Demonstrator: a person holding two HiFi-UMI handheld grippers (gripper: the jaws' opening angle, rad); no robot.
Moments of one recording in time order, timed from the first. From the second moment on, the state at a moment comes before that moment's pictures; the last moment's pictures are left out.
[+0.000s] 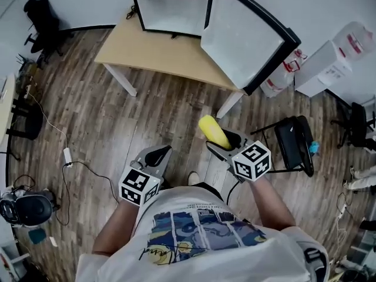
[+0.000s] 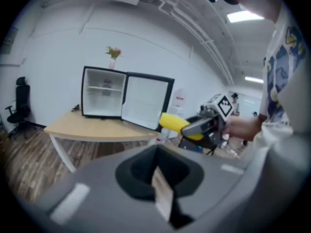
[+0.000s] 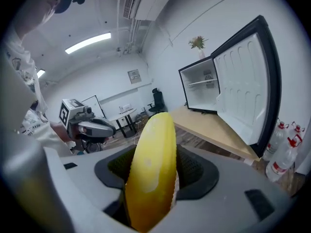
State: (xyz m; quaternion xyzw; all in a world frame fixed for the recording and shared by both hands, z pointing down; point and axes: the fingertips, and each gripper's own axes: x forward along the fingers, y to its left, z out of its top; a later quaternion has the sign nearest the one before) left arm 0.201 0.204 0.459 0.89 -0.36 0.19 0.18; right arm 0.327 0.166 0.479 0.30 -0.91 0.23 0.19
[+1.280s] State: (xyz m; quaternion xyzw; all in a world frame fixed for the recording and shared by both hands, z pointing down) left arm -0.046 0.021 0.457 0.91 -0.35 0.15 0.18; right arm 0.136 -0.106 0.442 0.38 -0.87 0.18 0.23
